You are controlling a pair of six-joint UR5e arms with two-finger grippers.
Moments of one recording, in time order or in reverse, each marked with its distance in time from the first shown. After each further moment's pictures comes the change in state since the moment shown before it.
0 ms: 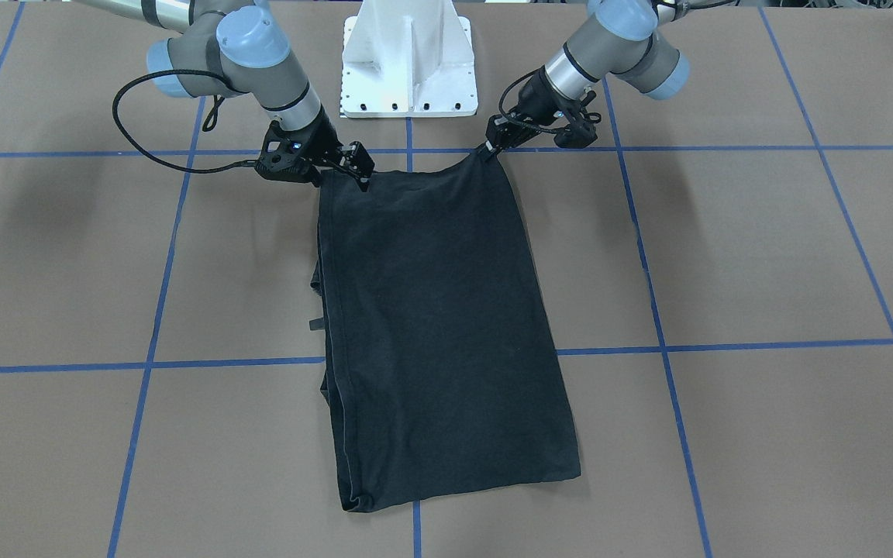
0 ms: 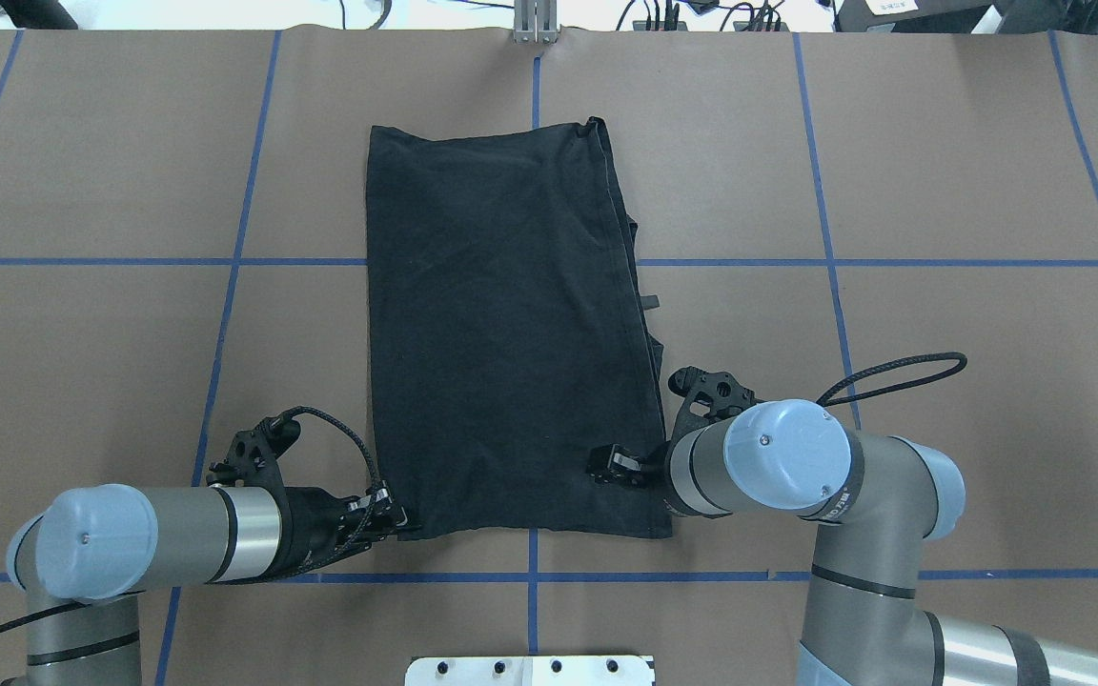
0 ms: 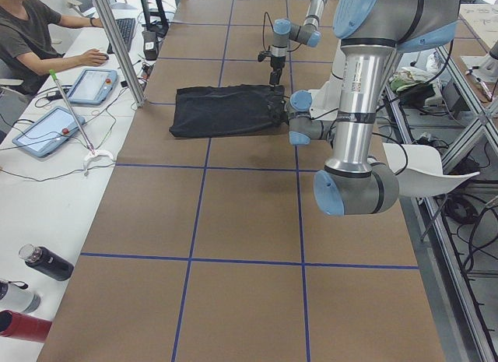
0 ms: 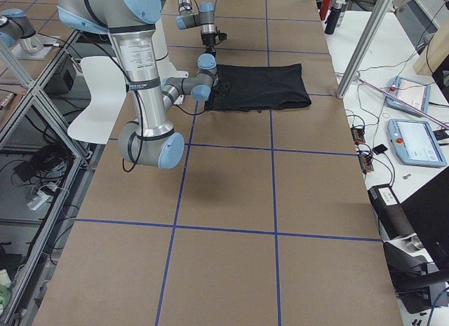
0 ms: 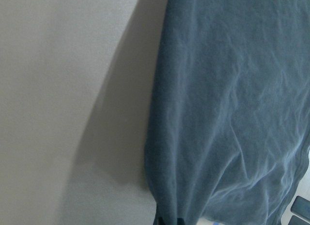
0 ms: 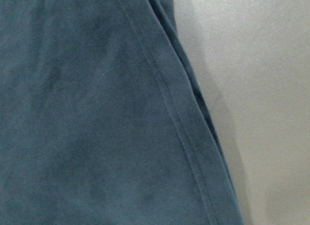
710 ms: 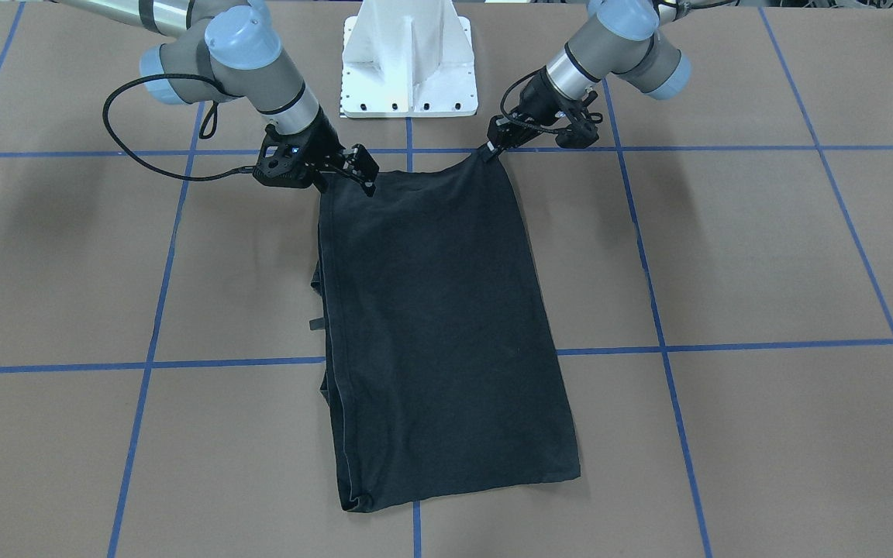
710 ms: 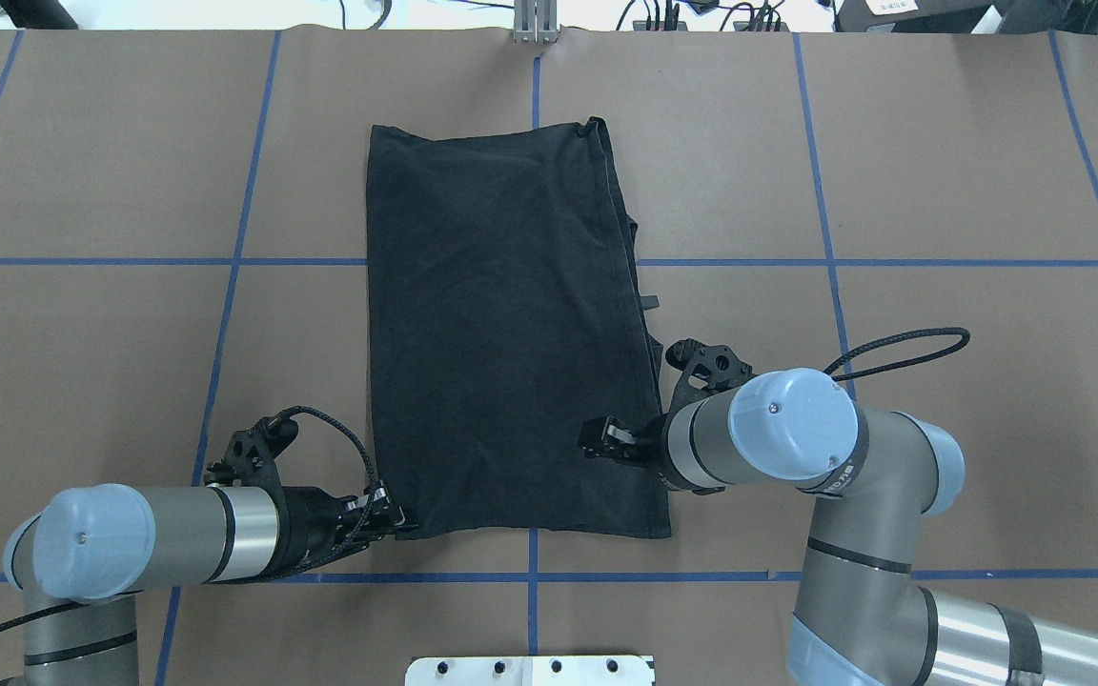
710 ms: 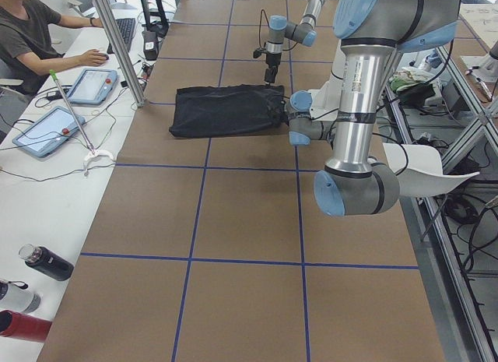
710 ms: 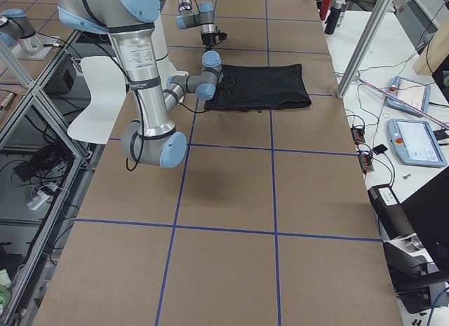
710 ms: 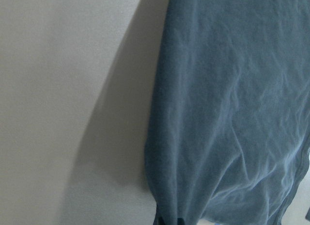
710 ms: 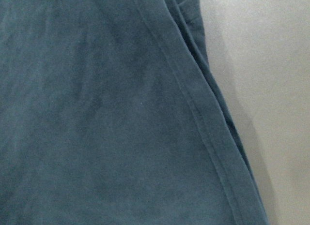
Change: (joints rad) left arm -0.001 0.006 -0.002 0.000 0.001 0.001; right arm 0.035 0.026 -0.005 0.026 0.016 0.001
